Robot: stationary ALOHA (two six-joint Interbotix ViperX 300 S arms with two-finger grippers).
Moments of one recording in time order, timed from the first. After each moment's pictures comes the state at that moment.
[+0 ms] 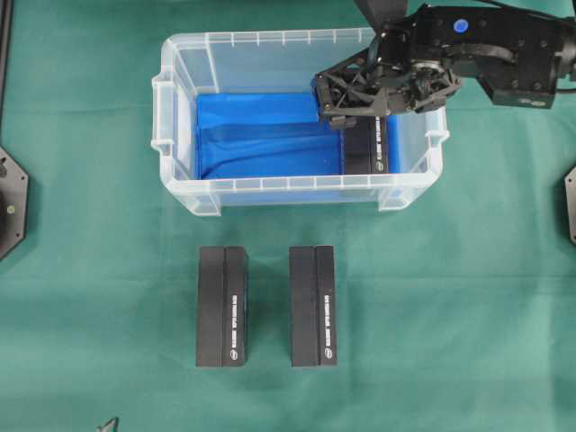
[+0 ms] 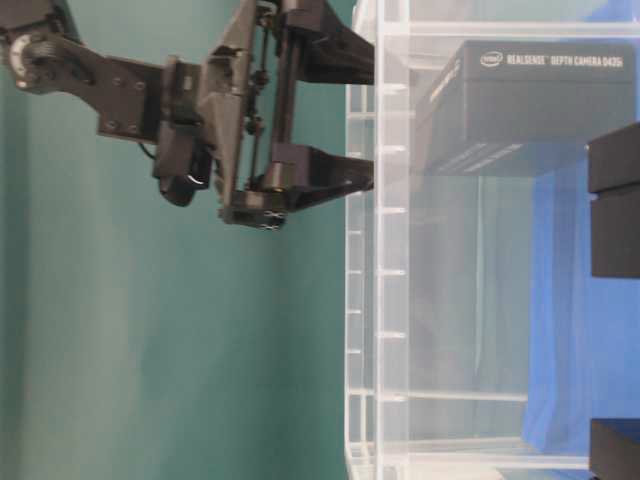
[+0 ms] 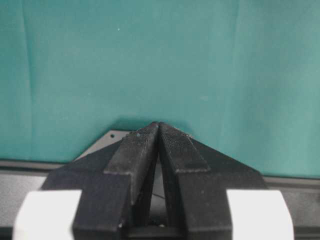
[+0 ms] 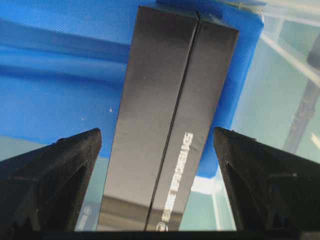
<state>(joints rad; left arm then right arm) -0.07 -0.82 0.60 0.04 1.43 -0.16 -0.22 0.05 0.21 -0.12 1.08 1.35</state>
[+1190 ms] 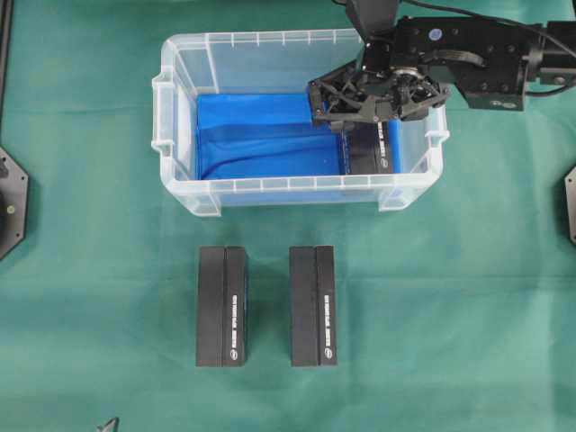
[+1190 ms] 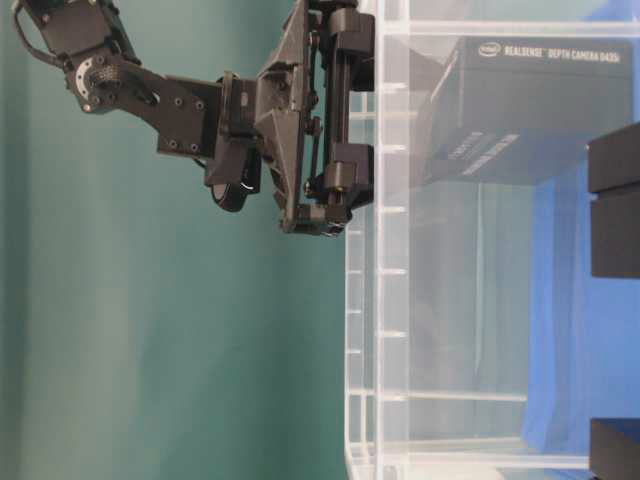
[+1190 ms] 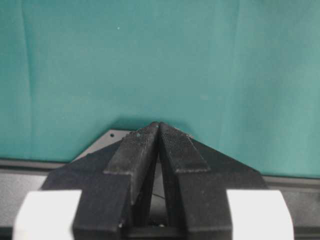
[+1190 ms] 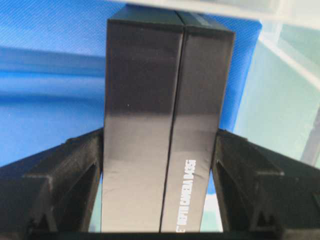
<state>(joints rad) -0.07 -0.82 0.60 0.04 1.43 -0.16 -0.23 0.13 0.23 -0.08 1.02 1.39</state>
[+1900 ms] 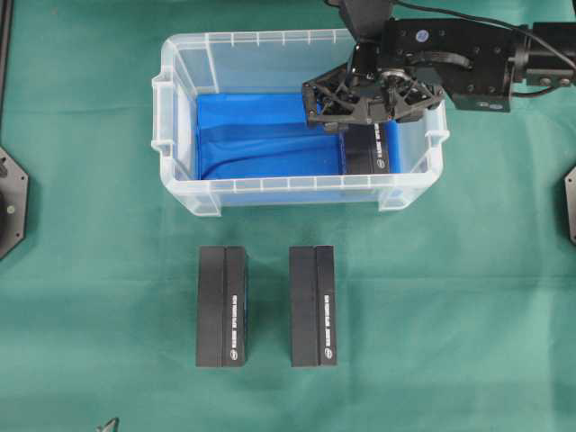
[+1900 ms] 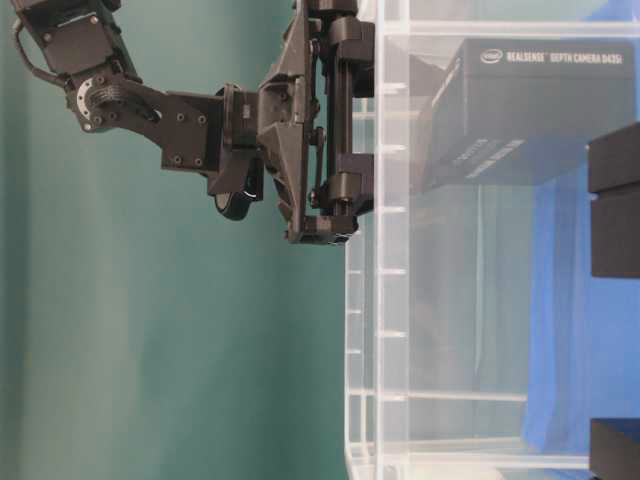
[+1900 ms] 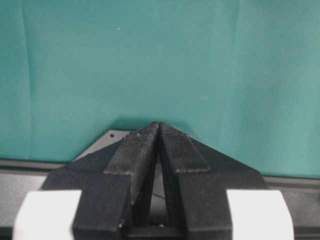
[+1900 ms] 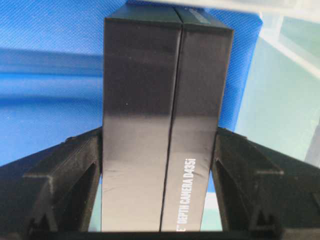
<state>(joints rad) -0.08 -0.82 0.60 0.04 1.43 -0.16 -0.22 0.15 0.18 -0.08 1.10 1.40</state>
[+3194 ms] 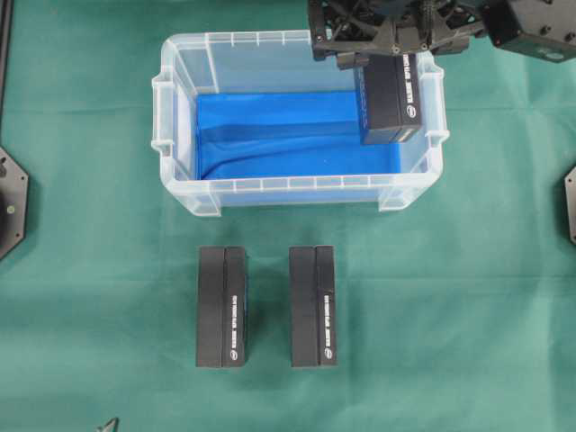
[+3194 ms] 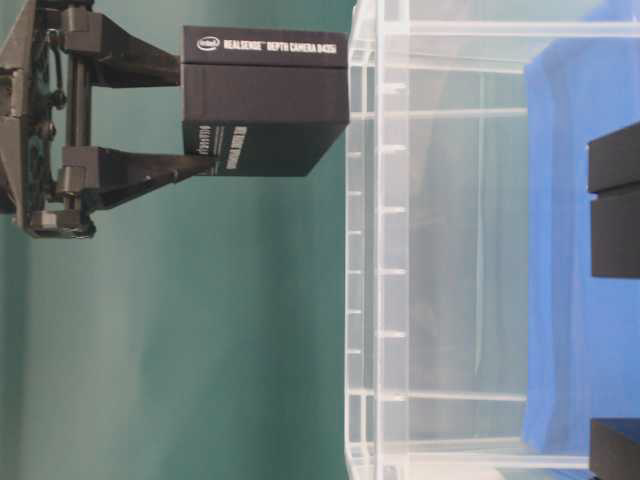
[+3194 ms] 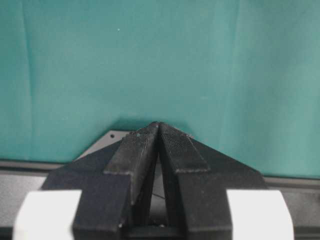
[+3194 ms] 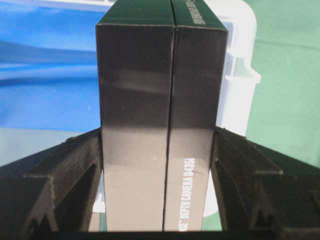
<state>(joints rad) -0.07 -0.83 0.60 0.04 1.43 -0.16 -0.19 0.10 -0.30 -0.23 1.66 1.39</state>
